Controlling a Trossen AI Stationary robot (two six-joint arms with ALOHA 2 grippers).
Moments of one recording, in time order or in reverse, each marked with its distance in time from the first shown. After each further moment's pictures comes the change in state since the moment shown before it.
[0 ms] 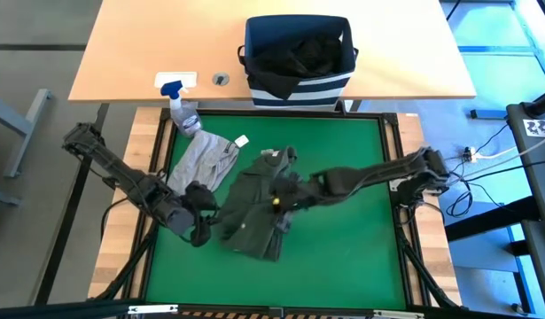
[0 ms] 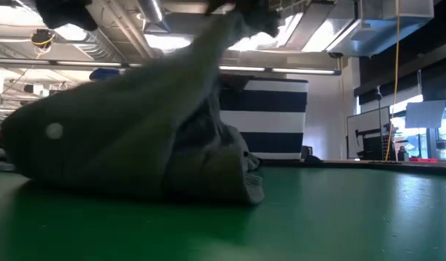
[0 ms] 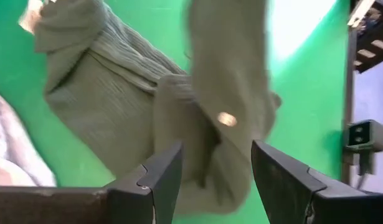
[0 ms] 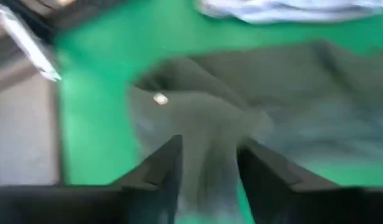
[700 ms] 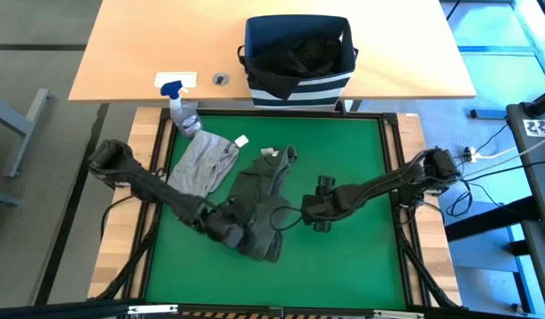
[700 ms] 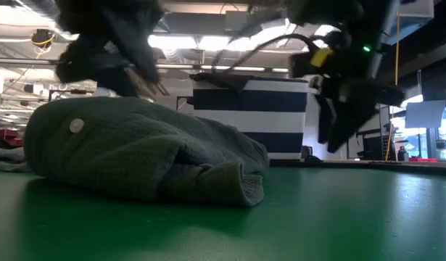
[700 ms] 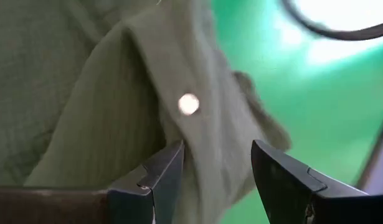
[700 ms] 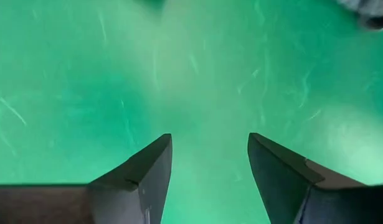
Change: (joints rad) left arm 0.144 0.453 0.077 0.291 0.134 -0.334; right arm 0.039 -0.085 -0.533 -0.111 0.231 -0.281
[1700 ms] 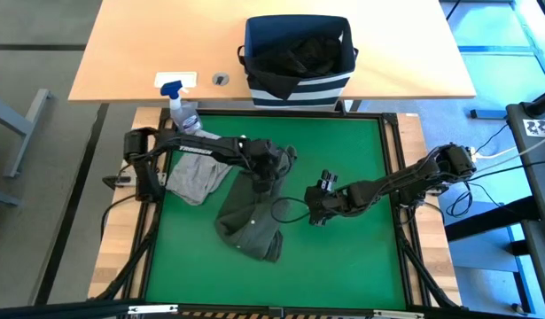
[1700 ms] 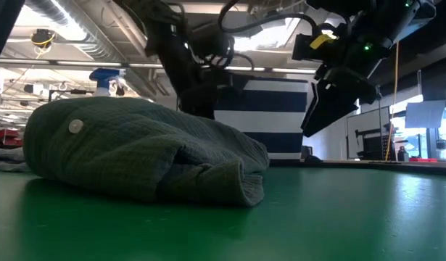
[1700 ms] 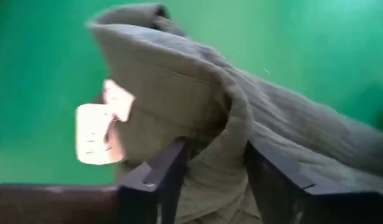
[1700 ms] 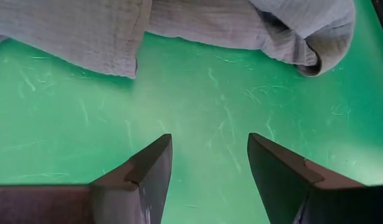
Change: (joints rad) left arm 0.664 0.231 0.149 0.051 0.247 1.313; right arm -0.003 -0.144 -0.170 0.313 0.146 0.029
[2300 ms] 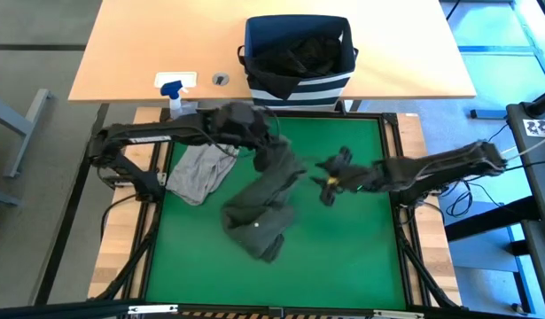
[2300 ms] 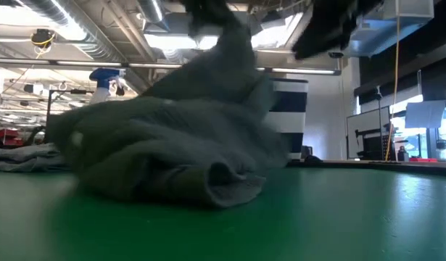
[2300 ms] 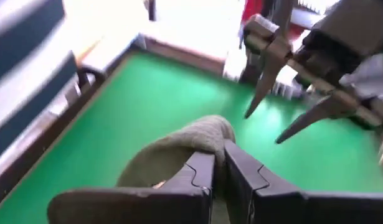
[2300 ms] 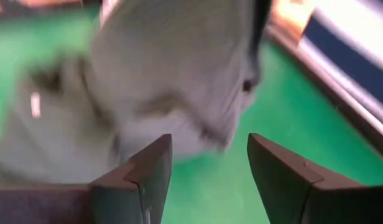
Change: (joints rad) left arm 0.004 -0.308 0.242 -0.001 0.103 -0.277; right arm -0.086 -0.382 0.031 0.052 -0.005 -0.002
